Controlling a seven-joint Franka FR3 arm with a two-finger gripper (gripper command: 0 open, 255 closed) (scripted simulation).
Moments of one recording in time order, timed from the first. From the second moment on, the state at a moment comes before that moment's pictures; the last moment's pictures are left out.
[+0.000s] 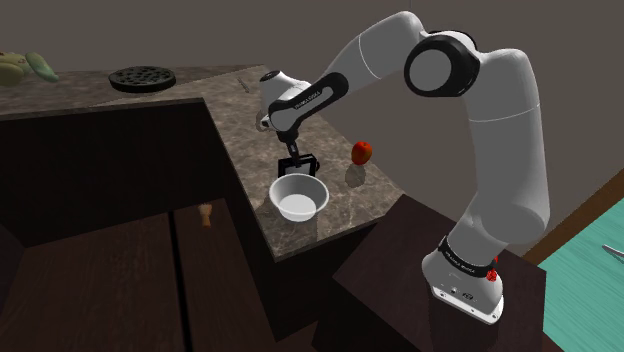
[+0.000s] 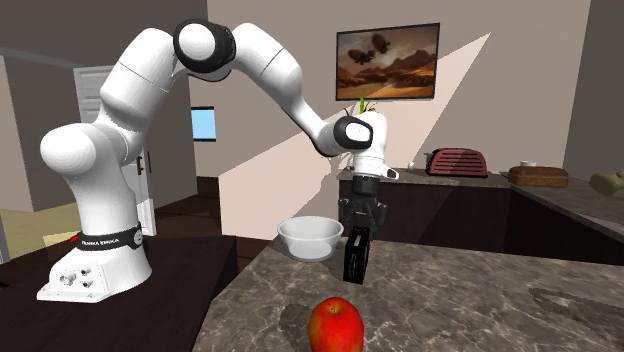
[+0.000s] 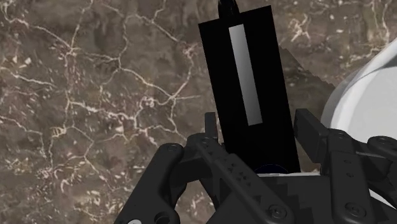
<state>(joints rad) 0.07 0.60 0.01 -1.68 -0.28 2.07 -0.72</state>
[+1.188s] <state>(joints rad) 0.07 0.53 0.02 -1.67 -0.27 1.98 -0.74</state>
